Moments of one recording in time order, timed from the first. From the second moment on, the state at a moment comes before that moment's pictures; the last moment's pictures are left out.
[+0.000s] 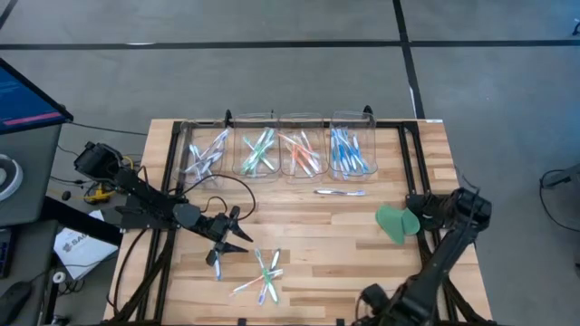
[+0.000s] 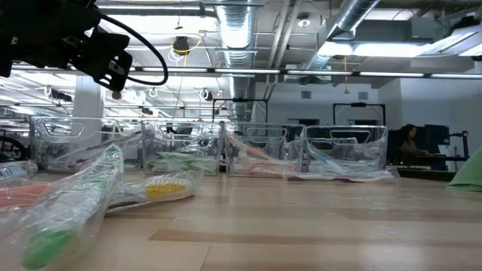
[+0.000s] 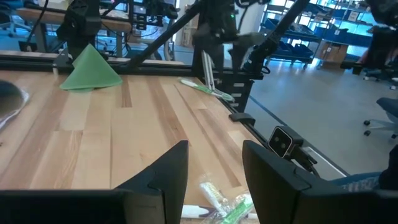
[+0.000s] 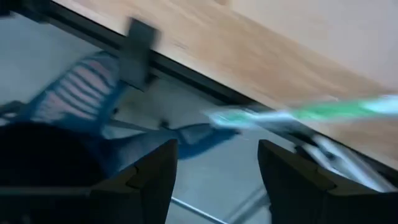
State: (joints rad) left arm -0.47 1.27 0.17 1.01 -0.11 -0.16; right arm 1.01 1.89 1.43 -0.78 -0.05 2.15
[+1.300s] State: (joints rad) left arm -0.43 1.27 0.17 1.01 -0.19 -0.11; right arm 1.15 1.95 1.43 -1.07 0.00 1.29
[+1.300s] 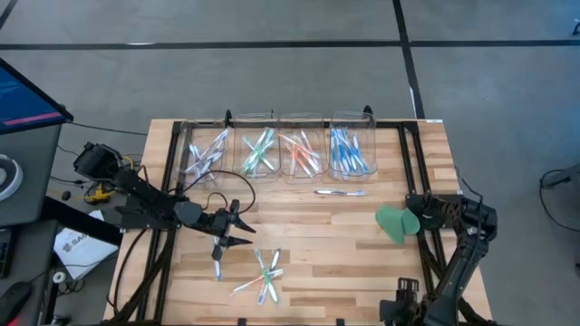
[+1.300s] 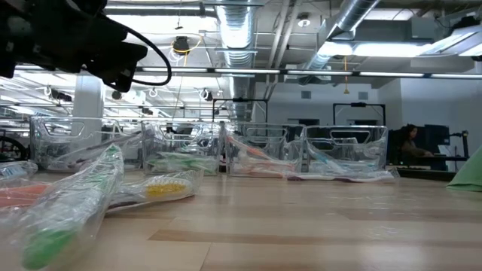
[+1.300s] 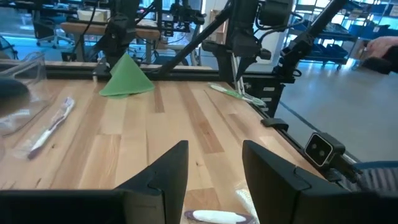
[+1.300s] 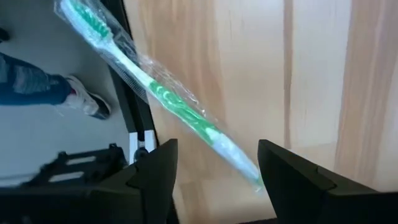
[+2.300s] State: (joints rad) left arm -0.44 1.27 0.17 1.03 -0.38 -0.37; right arm 1.15 2.14 1.44 -0.99 -0.05 0.69
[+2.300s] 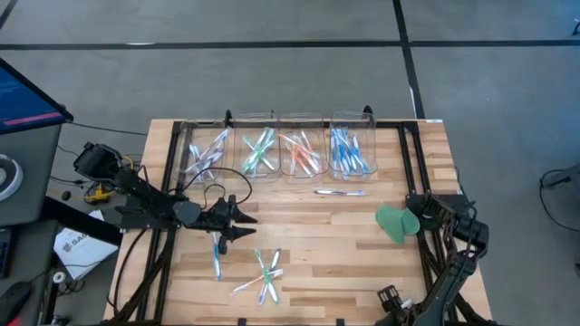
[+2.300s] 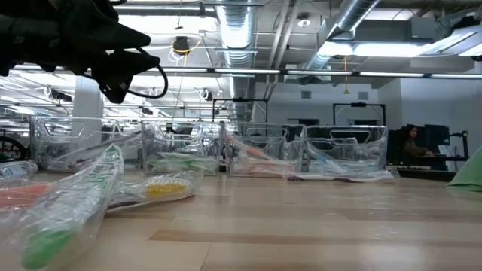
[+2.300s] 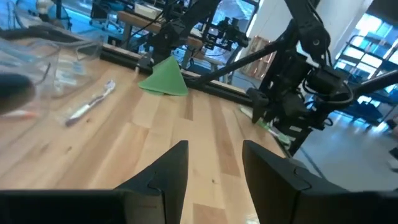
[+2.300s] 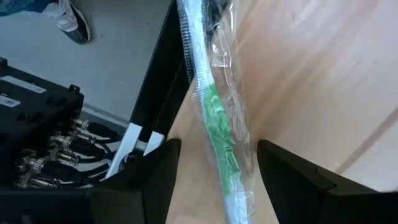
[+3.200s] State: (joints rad) left arm -0.47 1.64 0.22 1.08 -0.50 -0.56; right arm 0.91 2.09 1.43 -1.11 0.00 0.38
